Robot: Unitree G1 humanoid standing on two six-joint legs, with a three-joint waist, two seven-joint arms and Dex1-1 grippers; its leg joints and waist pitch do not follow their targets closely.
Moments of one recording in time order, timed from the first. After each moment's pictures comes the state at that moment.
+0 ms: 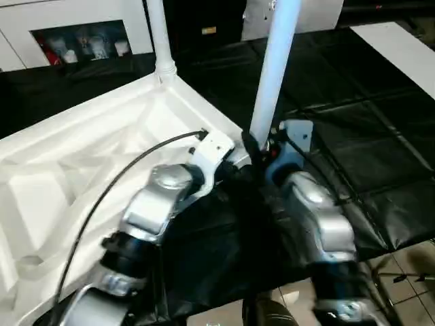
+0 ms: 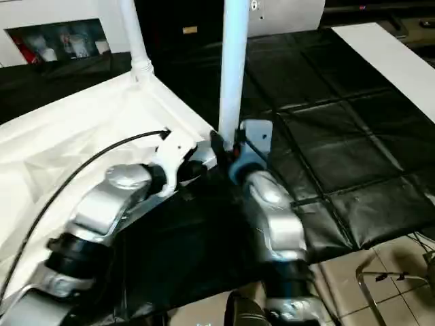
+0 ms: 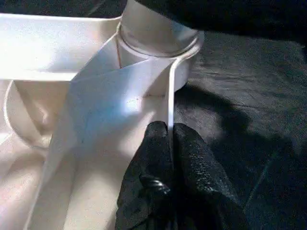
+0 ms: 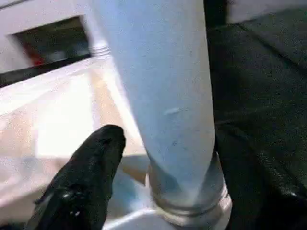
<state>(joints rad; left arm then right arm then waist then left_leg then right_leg) -0.54 0.17 -0.23 0.09 0.04 0.68 -0.65 -0.36 0.00 -0.01 0.06 0.17 0.35 0.33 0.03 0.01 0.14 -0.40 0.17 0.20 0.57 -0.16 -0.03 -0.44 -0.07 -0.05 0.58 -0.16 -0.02</state>
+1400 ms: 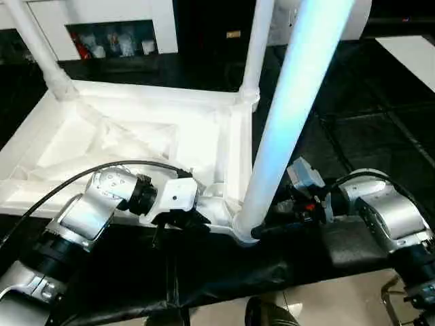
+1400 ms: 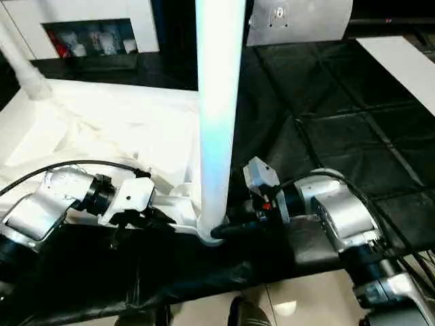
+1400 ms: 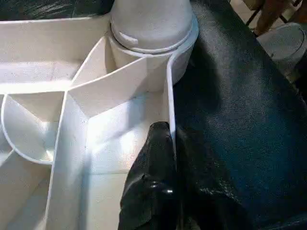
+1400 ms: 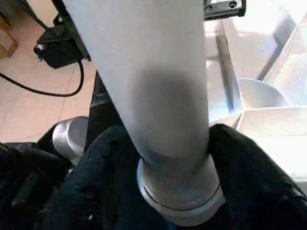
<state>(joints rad) -0.51 0.60 -0.40 0.17 -0.06 0.08 -1.39 -0.48 -0.55 0.27 0.21 0.33 0.27 1.48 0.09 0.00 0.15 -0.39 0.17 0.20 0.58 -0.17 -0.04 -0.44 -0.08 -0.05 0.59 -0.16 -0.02</state>
